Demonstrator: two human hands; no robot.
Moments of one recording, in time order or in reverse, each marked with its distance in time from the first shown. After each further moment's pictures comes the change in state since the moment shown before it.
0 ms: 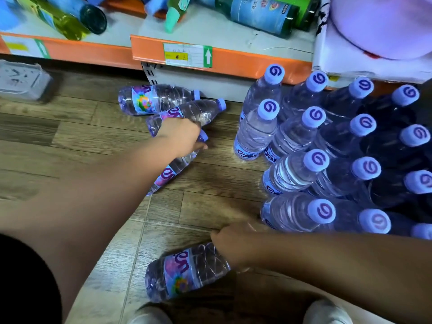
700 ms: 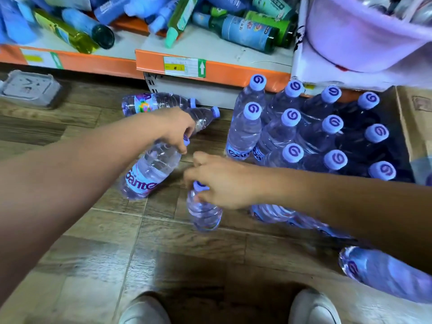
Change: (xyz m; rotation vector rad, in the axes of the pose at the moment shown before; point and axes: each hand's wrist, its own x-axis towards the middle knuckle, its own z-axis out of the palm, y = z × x) left_hand -0.040 -0.007 -0.068 -0.158 -0.187 0.077; right_hand -0.072 0.010 -0.098 0.097 0.579 -0.259
